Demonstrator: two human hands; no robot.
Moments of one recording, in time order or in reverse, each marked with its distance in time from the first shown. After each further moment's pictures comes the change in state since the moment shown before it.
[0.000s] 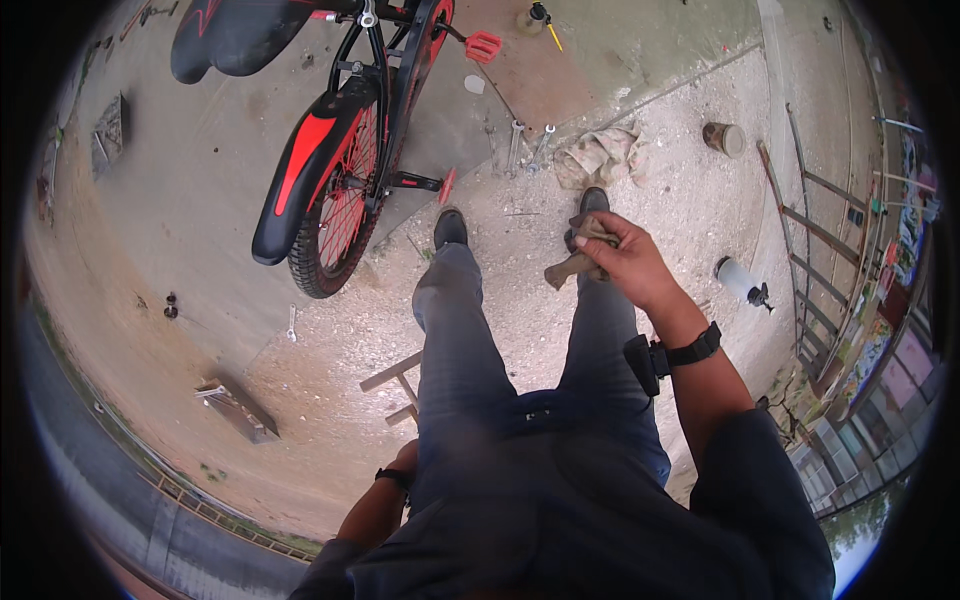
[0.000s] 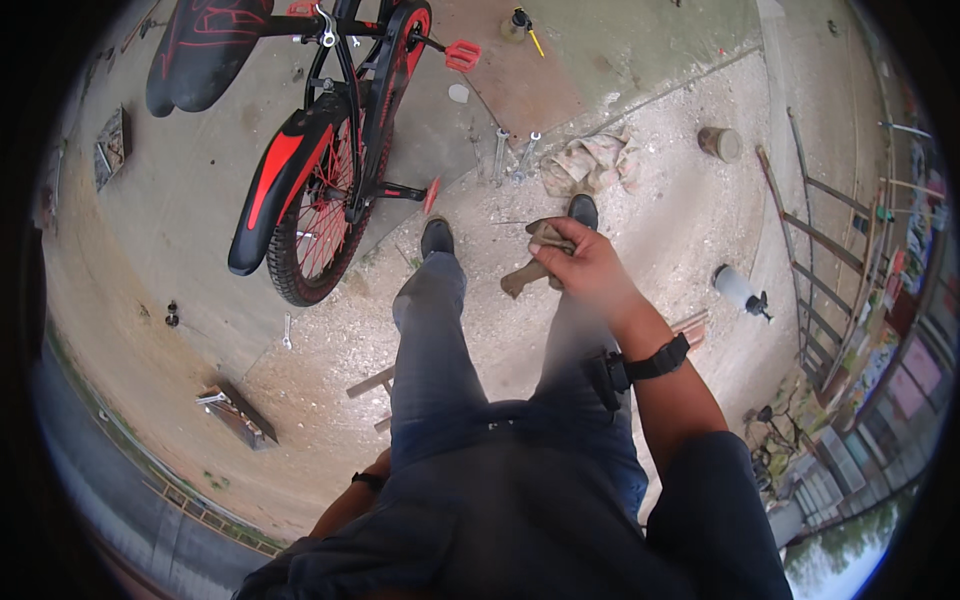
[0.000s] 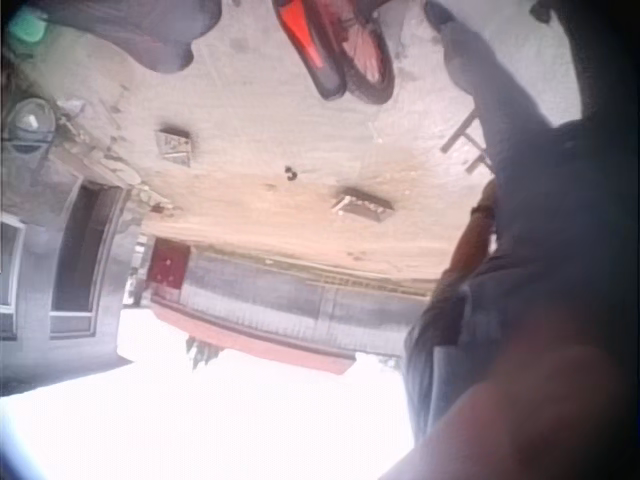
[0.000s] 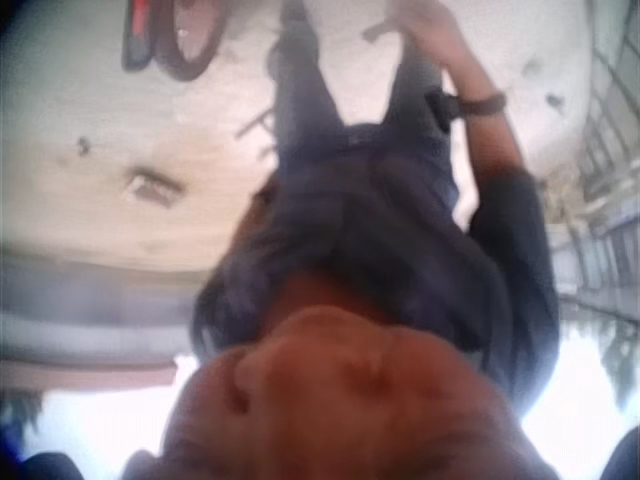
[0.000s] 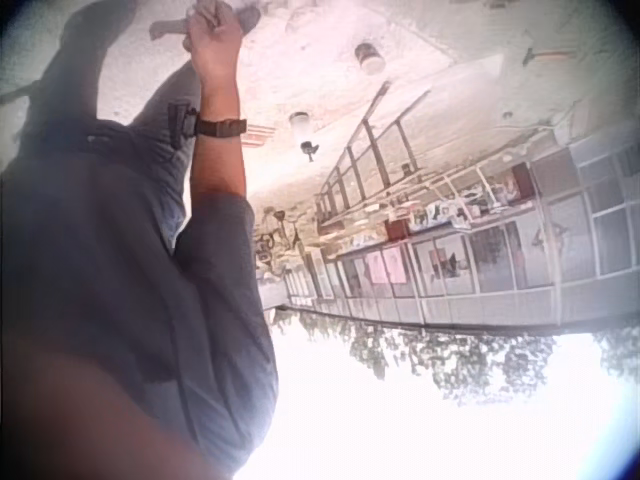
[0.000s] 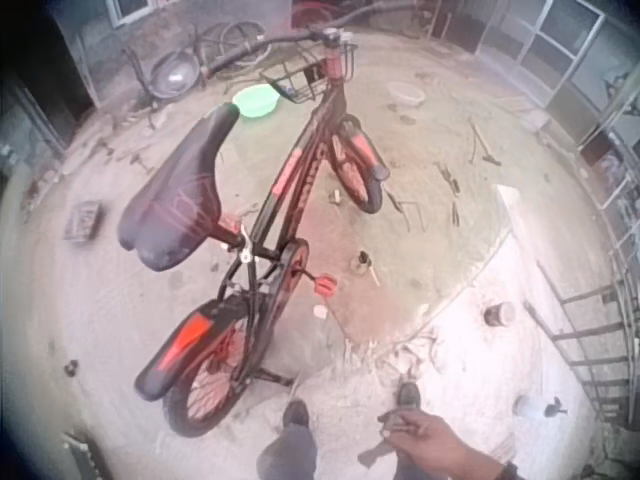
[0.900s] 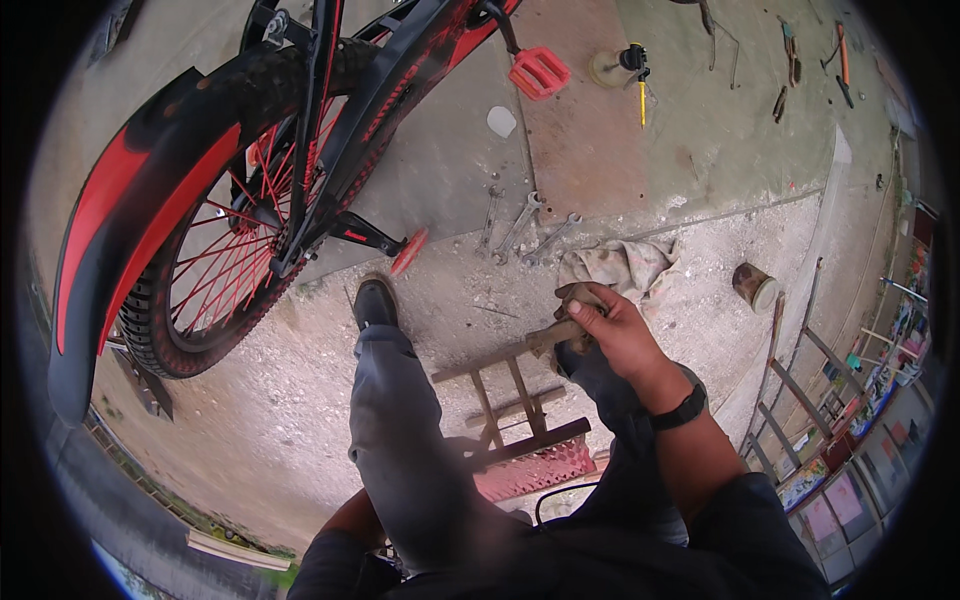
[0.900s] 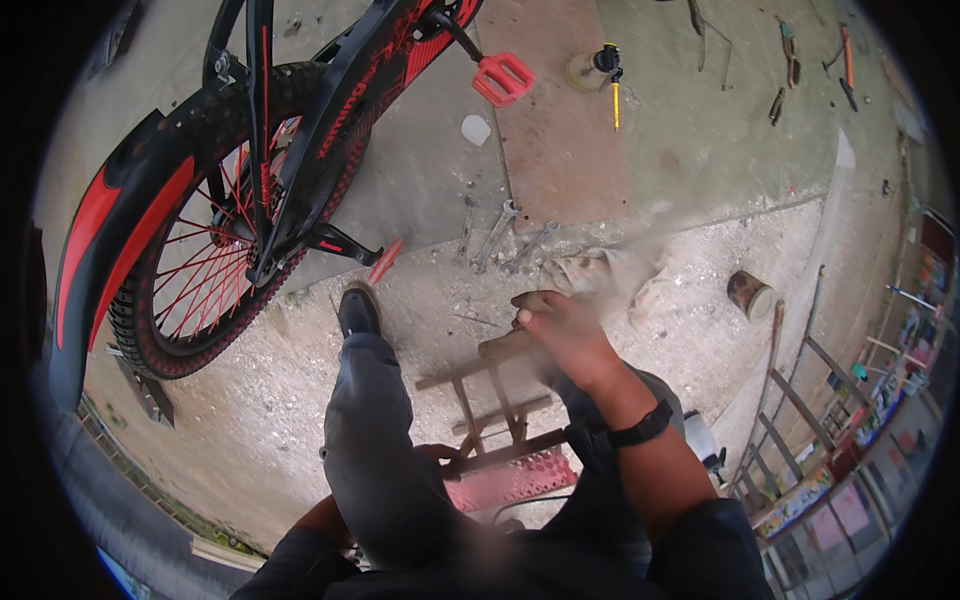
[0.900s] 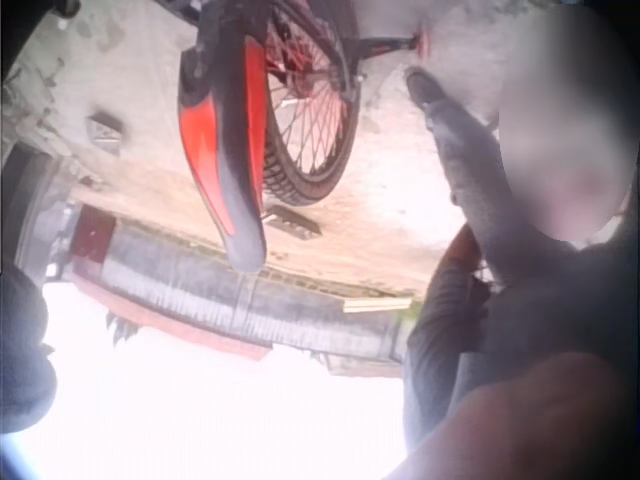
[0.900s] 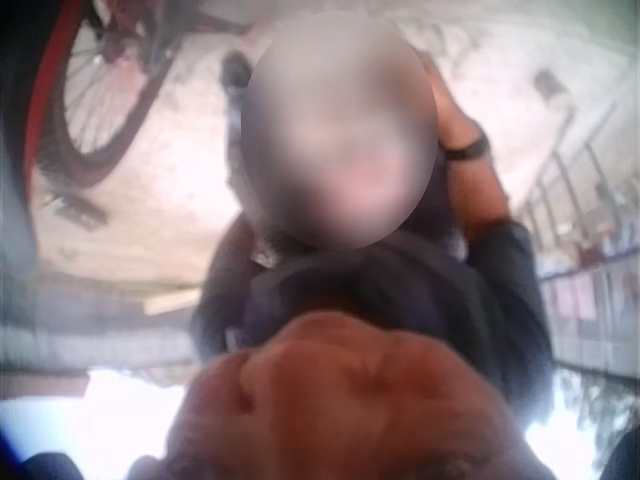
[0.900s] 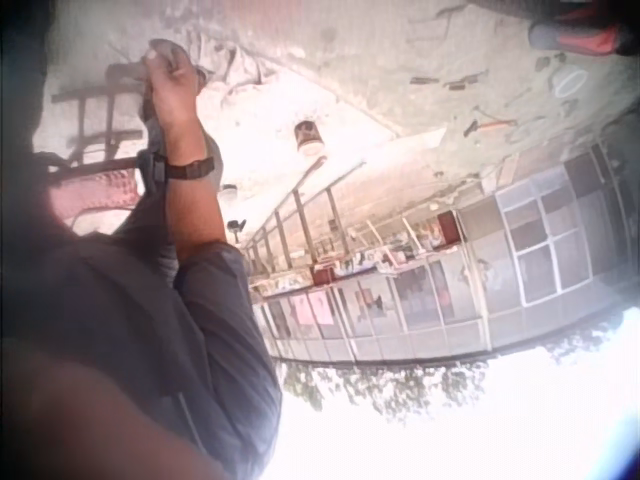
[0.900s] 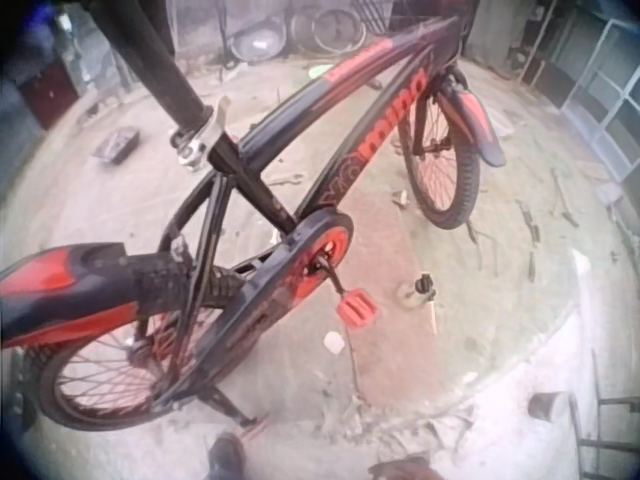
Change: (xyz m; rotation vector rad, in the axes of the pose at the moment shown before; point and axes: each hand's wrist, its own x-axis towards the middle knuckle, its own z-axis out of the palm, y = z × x) left_hand 0.272 0.269 0.031 -0.930 0.218 0.271; right_hand 0.265 0.126 -0.095 -0.379 -0.177 0.057
